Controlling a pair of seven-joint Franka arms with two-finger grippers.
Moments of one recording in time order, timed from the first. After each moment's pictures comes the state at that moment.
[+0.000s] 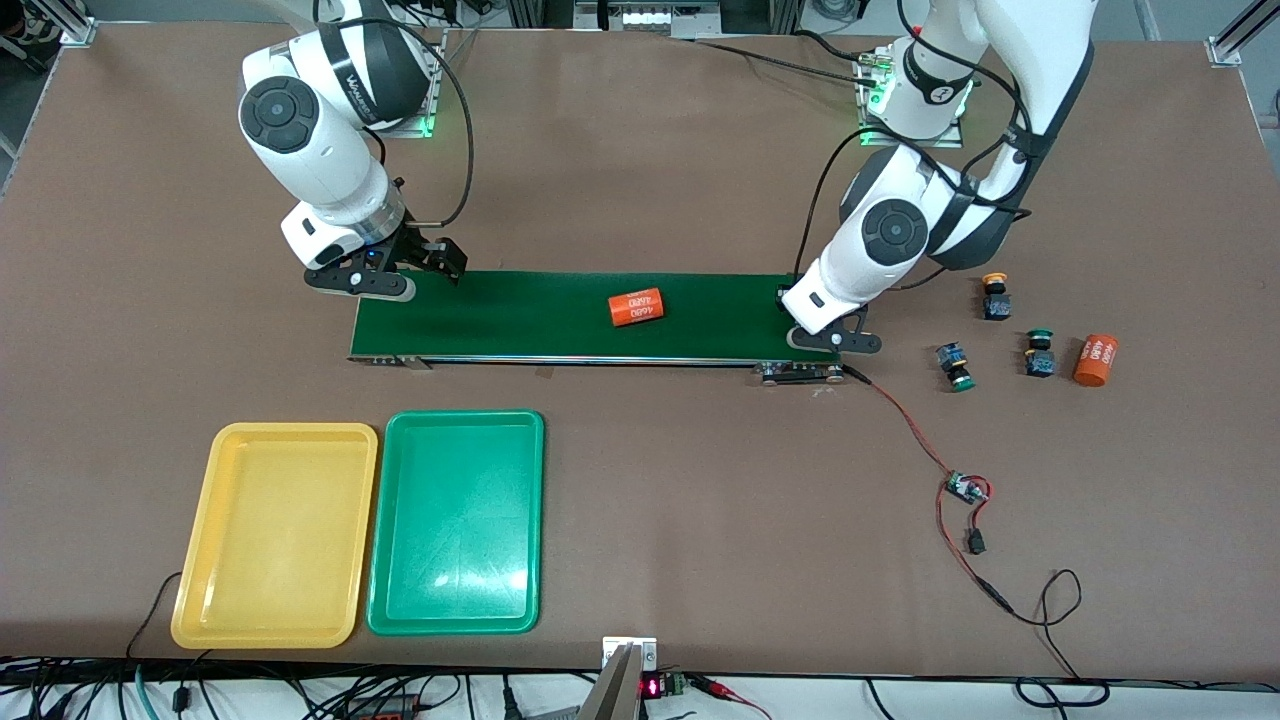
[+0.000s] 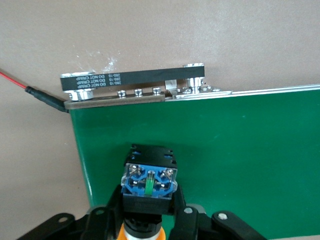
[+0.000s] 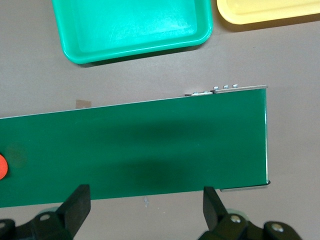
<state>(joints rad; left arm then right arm) -0.06 0.34 -0.41 -2.13 0.02 2.33 -0.41 0.48 0.00 -0.06 -2.18 0.03 2.19 0.53</state>
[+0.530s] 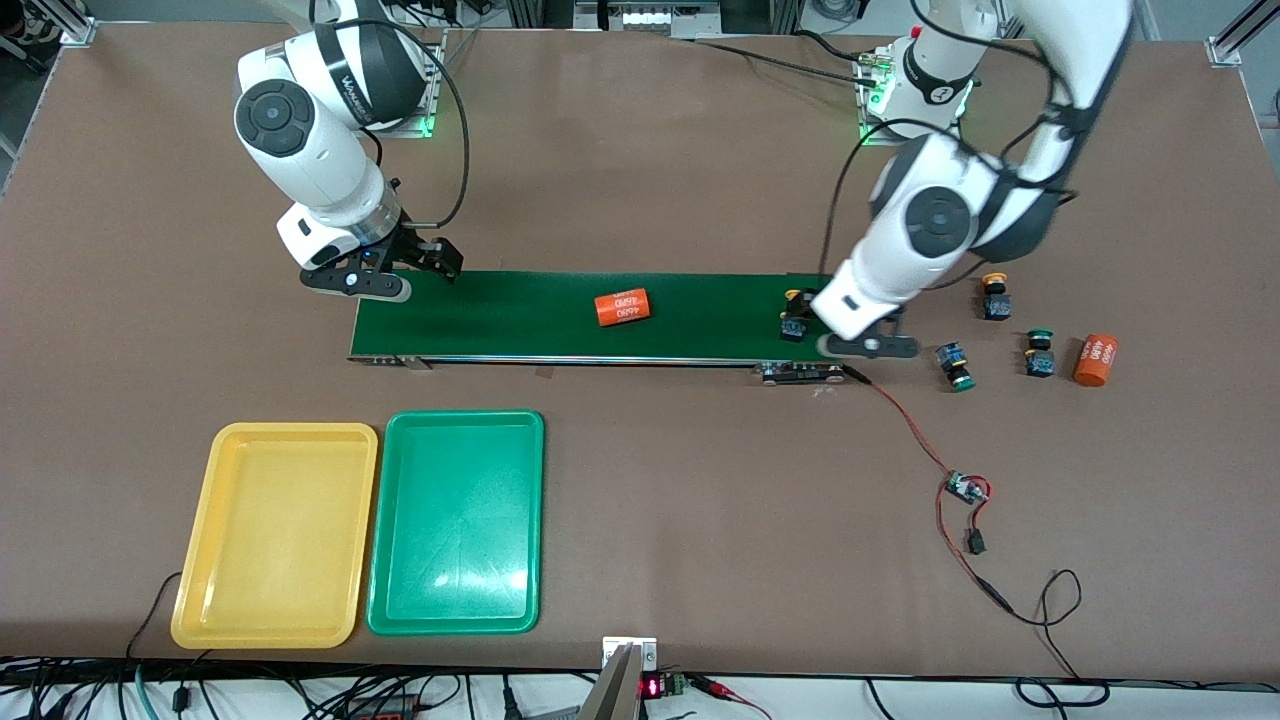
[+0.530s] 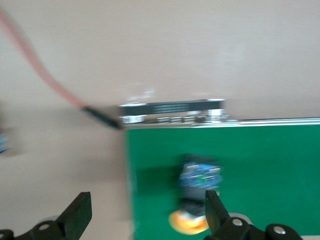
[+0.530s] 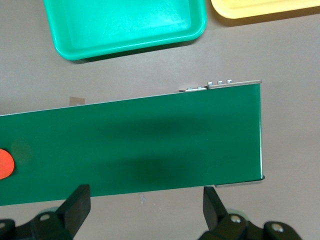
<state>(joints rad) 0.03 0.22 -0.40 -2.09 0.02 2.19 -0.40 0.48 0.00 -0.07 -2.18 0.03 2.17 0.53</state>
